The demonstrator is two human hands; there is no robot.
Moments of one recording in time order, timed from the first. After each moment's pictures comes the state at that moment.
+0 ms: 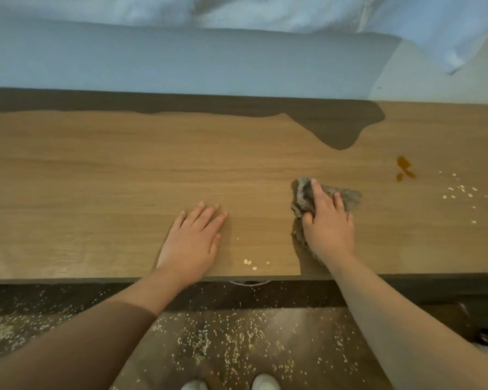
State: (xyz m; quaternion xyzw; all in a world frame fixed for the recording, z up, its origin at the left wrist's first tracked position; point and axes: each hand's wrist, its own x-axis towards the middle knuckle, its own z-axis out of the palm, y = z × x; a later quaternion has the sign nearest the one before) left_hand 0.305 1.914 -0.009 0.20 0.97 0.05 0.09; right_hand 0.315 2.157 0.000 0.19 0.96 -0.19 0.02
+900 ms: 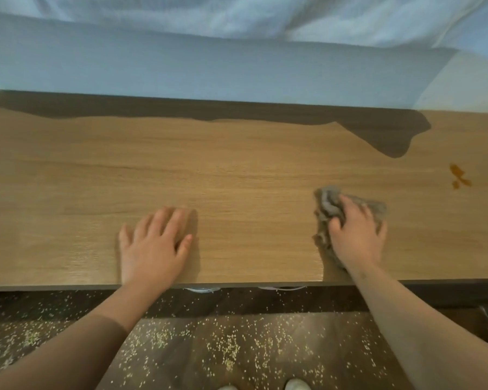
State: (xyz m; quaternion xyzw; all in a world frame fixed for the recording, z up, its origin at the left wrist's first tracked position) left_hand 0.288 1.735 -0.012 0.03 1.00 0.02 0.06; right_hand 0.306 2.053 0.005 0.25 0.95 -0.18 -0.03
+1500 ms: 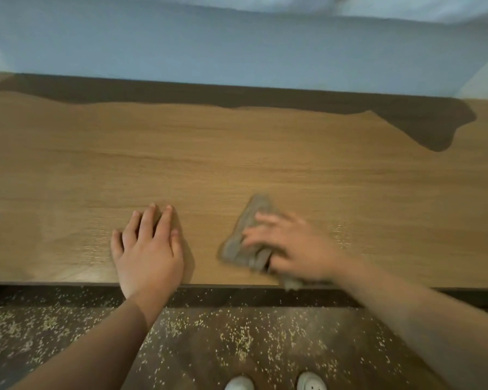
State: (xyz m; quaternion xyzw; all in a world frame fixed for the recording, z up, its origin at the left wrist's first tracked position) left_hand 0.292 1.703 -0.029 -0.07 0.99 0.09 -0.02; right_hand 0.286 1.950 0.015 -0.28 0.93 -0.18 0.15
